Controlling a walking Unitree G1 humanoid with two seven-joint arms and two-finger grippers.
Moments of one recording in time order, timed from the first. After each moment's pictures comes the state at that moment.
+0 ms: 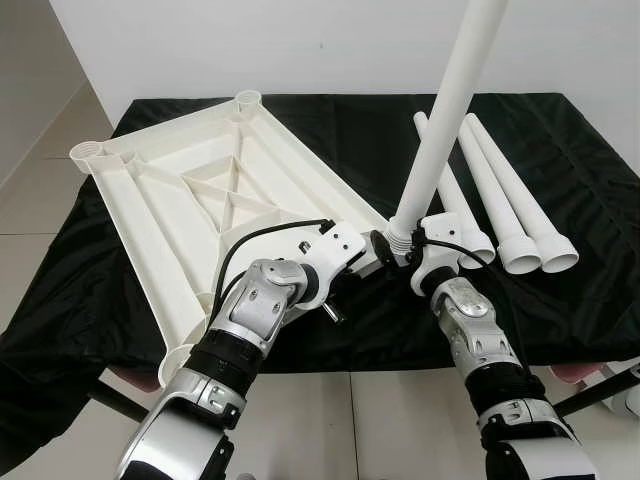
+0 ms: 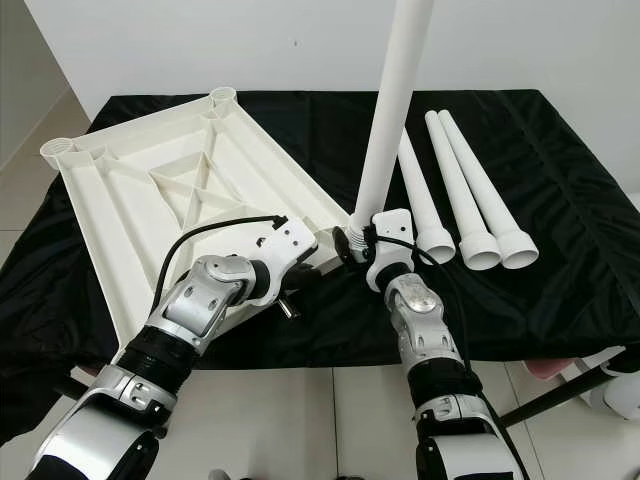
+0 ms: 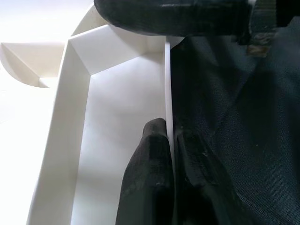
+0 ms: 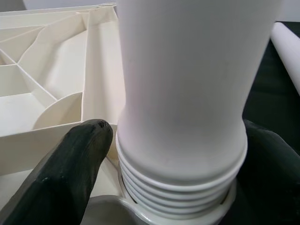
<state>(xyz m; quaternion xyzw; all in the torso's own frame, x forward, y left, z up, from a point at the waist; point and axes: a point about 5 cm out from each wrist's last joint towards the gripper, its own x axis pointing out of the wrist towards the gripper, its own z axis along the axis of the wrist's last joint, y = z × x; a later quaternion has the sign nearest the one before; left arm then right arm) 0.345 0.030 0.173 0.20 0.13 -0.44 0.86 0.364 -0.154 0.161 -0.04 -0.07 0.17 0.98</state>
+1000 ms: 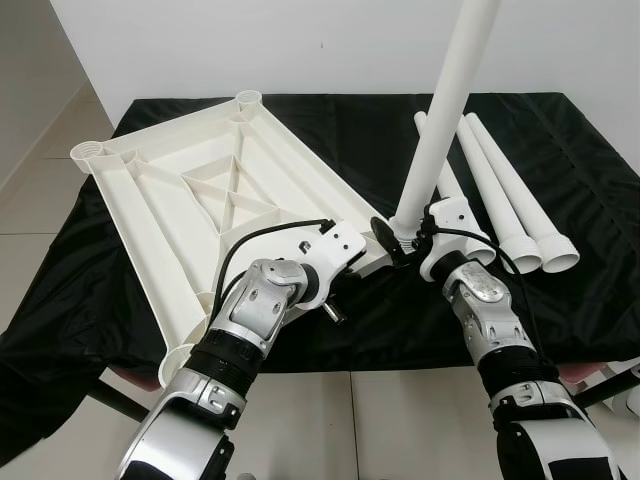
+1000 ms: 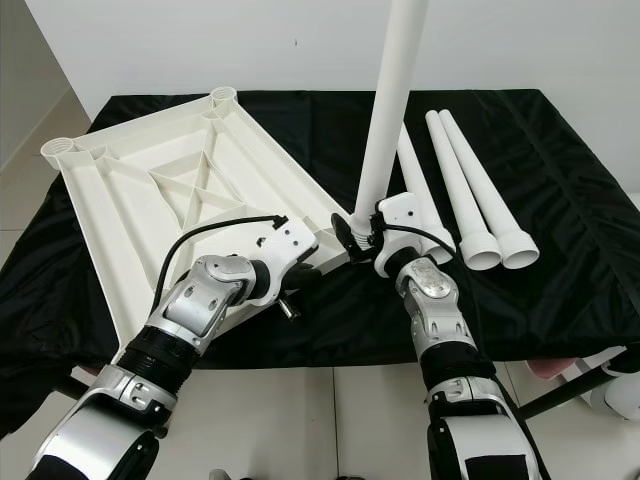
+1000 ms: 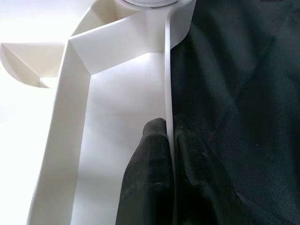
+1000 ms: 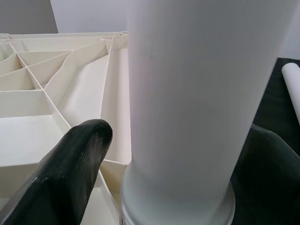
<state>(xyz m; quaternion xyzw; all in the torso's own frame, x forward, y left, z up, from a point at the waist) 0.345 0.030 0.173 0.20 0.13 -0.44 0.86 0.369 -0.160 0.183 -0.06 -0.11 0.22 0.97</state>
